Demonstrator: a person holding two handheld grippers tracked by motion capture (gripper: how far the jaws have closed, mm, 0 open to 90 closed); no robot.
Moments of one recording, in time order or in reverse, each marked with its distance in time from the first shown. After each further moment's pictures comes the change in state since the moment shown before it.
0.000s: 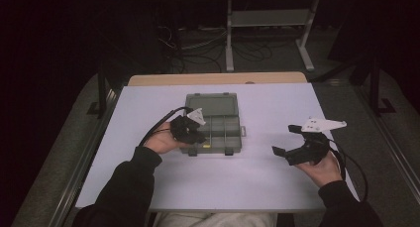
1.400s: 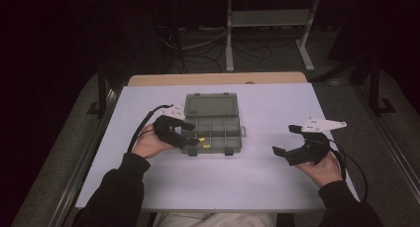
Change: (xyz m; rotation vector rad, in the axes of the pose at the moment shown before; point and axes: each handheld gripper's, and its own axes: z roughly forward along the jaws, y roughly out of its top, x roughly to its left) left arm 0.000 -0.033 -0.041 -0.261 -0.038 -0.101; right arm 0.000 0.000 0.000 0.004 -0.007 0.000
